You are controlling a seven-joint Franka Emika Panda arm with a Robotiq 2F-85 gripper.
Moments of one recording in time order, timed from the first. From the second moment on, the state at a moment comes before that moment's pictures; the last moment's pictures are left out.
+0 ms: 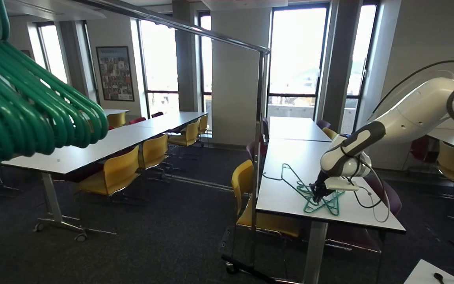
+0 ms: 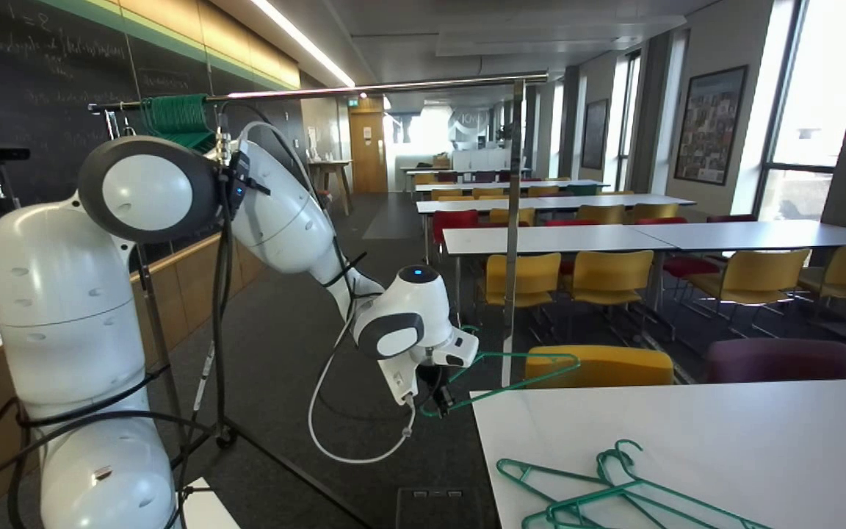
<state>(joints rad) -0.09 0.05 -0.11 -2.47 0.25 2.74 0.06</state>
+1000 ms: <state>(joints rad) -0.08 -0.07 -0.12 -2.34 0.45 2.01 -0.51</state>
